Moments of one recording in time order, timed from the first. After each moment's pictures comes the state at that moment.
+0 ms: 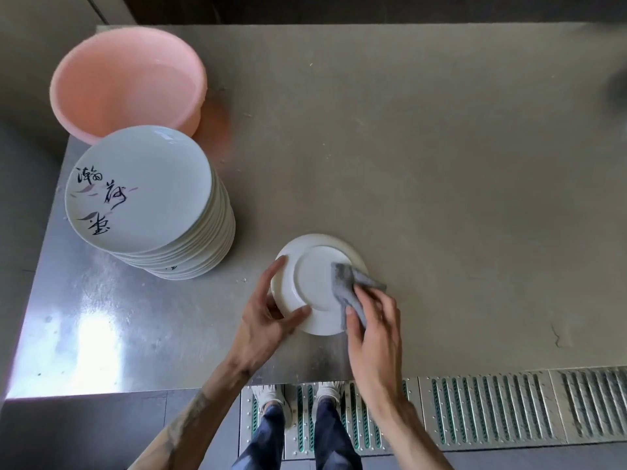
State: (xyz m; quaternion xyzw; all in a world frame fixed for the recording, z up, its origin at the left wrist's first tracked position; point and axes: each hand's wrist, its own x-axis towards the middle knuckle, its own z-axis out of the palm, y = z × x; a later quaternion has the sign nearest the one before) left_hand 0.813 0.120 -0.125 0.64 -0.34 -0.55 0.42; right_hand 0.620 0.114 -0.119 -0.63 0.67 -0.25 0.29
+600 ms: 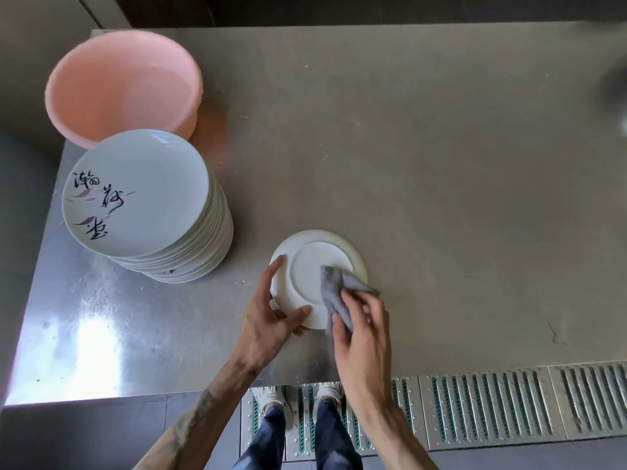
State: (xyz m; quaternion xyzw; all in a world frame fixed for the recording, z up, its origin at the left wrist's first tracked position) left_hand 0.807 0.117 -0.126 0.65 -0.35 -0.54 0.40; right_hand 0.634 0.123 -0.113 -0.64 0.67 -0.24 0.28
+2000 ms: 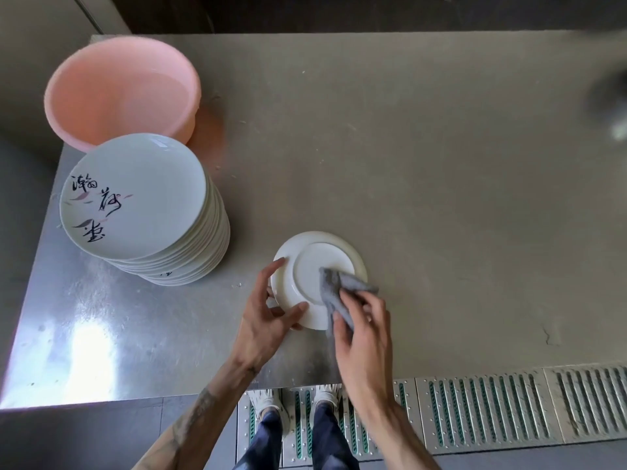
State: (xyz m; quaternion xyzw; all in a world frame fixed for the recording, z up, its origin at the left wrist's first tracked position) left_hand 0.802 0.110 -0.117 0.64 -0.34 -0.54 0.43; right_hand 0.627 0.118 -0.115 -0.65 0.66 -0.25 0.28
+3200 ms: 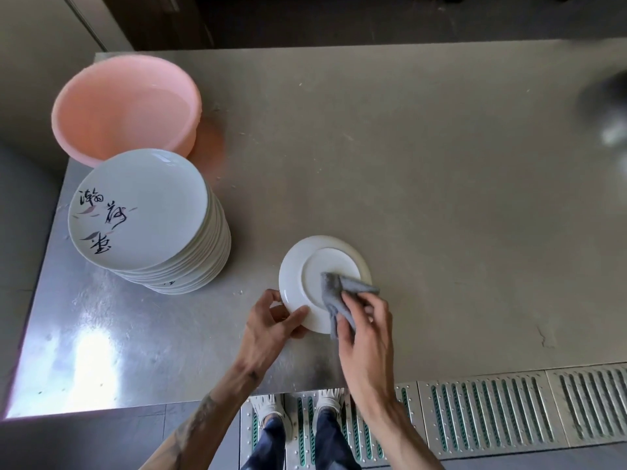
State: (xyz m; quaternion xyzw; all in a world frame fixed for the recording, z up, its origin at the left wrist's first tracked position) left_hand 0.796 0.111 -0.117 0.67 -0.26 -0.57 0.39; right_hand 0.622 0.111 -0.114 -0.65 0.66 -0.26 0.27
